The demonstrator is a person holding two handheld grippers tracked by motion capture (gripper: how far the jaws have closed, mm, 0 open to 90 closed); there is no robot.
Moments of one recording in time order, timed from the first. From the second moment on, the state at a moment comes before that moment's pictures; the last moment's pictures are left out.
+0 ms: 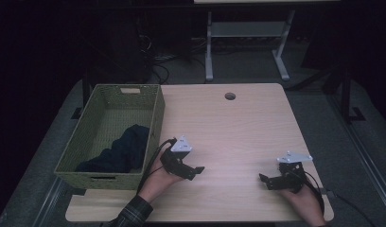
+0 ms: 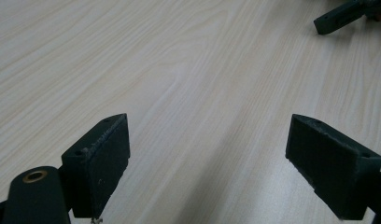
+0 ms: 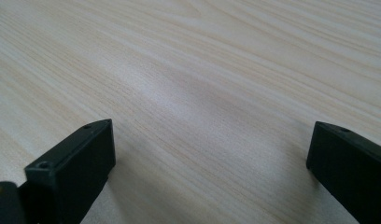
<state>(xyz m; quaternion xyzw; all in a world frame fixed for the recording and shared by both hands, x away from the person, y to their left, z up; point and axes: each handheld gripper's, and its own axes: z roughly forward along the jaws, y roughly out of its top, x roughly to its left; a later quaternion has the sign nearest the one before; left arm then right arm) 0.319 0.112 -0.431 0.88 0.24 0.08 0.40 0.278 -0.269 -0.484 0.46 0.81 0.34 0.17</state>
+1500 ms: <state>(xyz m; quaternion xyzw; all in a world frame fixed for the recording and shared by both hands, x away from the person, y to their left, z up) 0.322 0.115 -0.383 0.88 0.24 0.08 0.41 0.278 -0.269 -0.484 0.46 0.81 0.34 0.17</state>
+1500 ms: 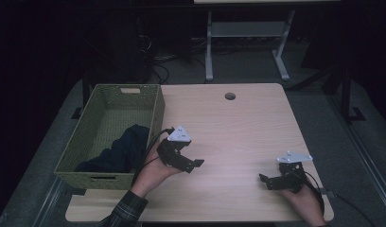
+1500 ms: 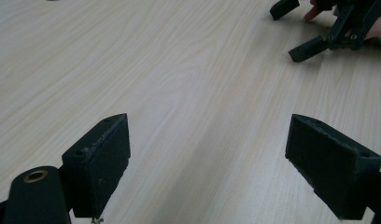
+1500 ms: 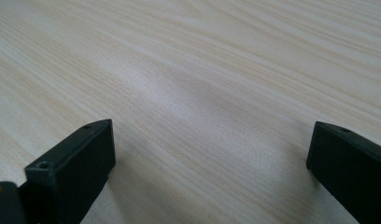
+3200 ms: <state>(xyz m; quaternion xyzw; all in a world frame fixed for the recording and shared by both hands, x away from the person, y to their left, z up) 0.338 0.198 -0.339 0.88 0.29 0.11 0.35 0.278 -0.269 -0.484 0.45 0.81 0.34 0.17</state>
